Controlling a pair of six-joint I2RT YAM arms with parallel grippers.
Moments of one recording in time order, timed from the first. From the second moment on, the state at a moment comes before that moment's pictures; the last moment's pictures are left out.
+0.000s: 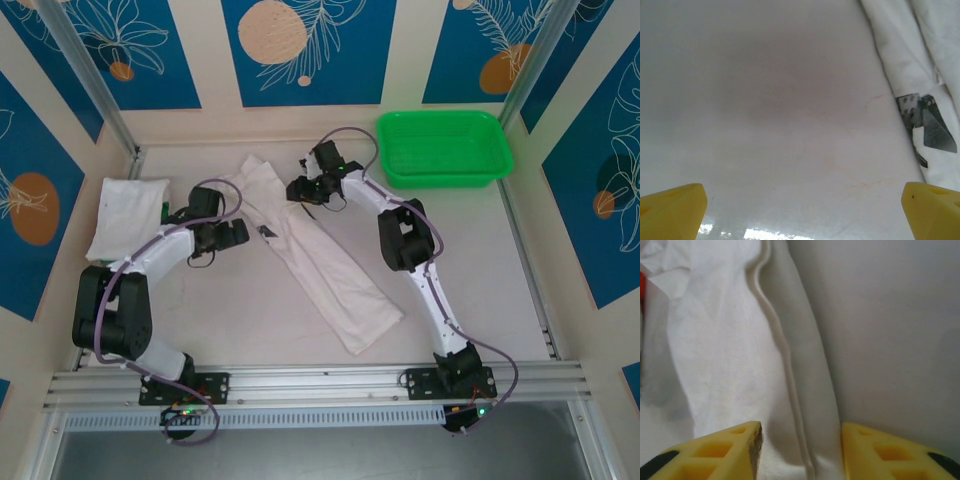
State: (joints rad) left arm -0.19 1.53 0.96 -0.51 -0.04 -0.48; right arm 0.48 2.62 2.28 -0.59 -0.54 0.43
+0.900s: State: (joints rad) left arm -0.26 1.61 1.03 -0.44 0.09 -0.52; right arm 0.27 2.51 2.11 -0.54 -0.22 0.61
